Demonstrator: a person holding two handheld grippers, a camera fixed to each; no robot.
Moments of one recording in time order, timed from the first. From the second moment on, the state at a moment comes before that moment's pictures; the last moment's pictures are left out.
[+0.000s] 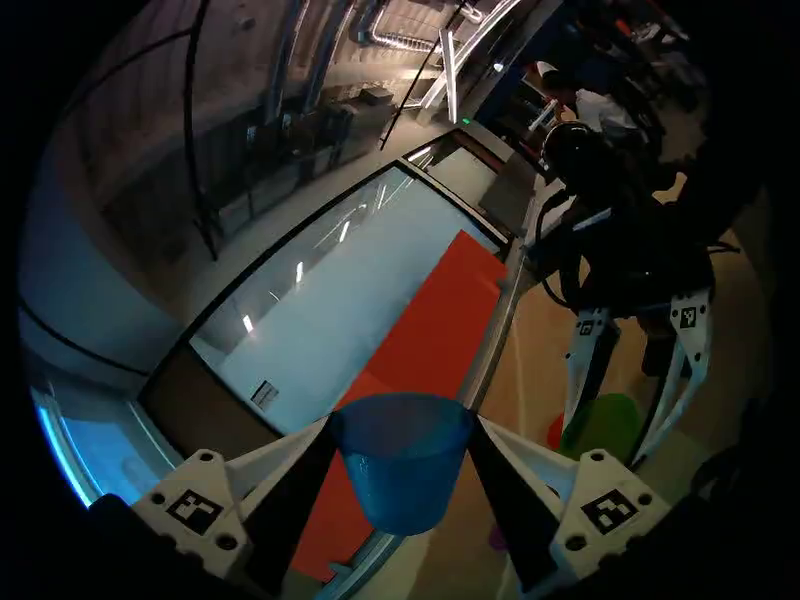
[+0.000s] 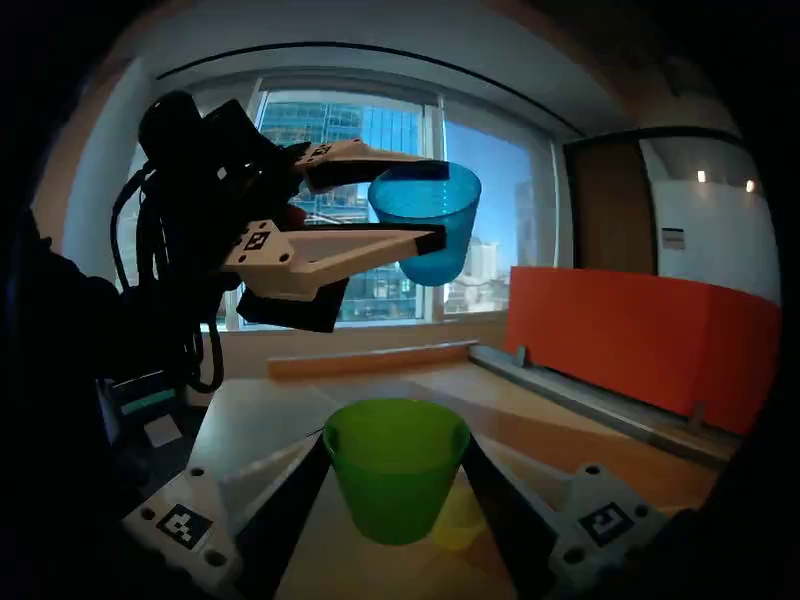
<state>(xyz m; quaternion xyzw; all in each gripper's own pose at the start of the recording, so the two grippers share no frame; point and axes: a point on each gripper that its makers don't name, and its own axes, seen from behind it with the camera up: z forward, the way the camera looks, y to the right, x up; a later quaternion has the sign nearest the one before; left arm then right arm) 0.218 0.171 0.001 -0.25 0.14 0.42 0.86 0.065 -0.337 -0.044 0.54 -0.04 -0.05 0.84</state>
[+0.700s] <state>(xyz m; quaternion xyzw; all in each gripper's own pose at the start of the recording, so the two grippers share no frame) 0.228 0.178 -0.005 -0.24 0.16 0.47 0.84 0.068 -0.339 -0.040 0.54 -0.04 -0.04 0.84</state>
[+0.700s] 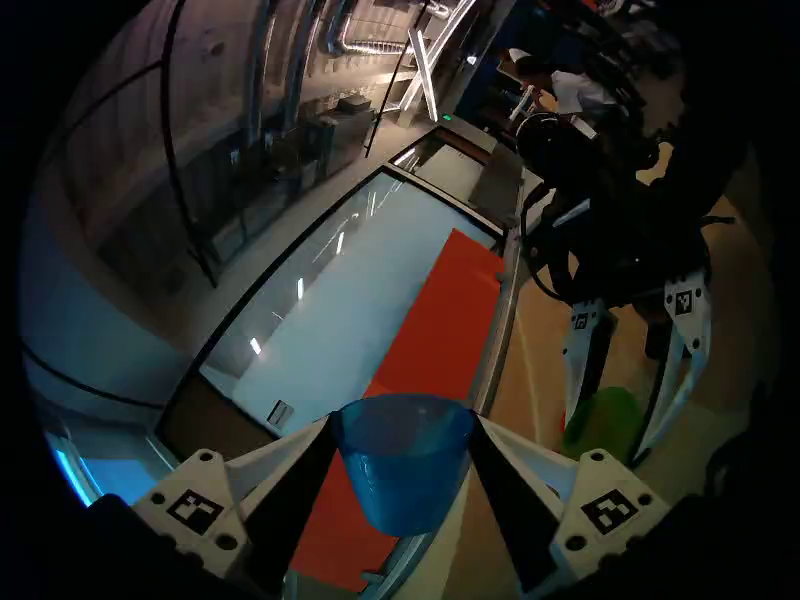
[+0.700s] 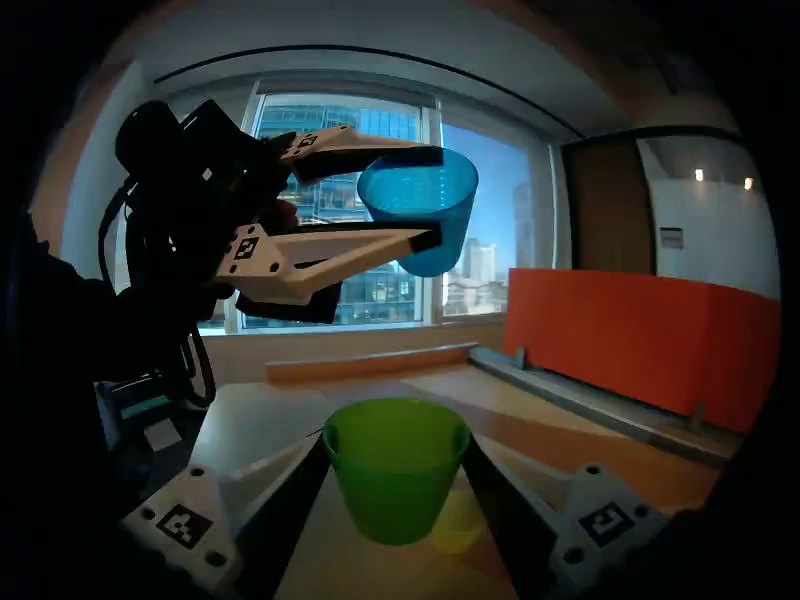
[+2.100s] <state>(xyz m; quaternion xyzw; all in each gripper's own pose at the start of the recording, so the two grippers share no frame) 0.232 0.182 -0.006 -0.23 0.18 0.51 0.81 0.073 -0.336 -0.037 0.54 -0.03 -0.04 0.84</state>
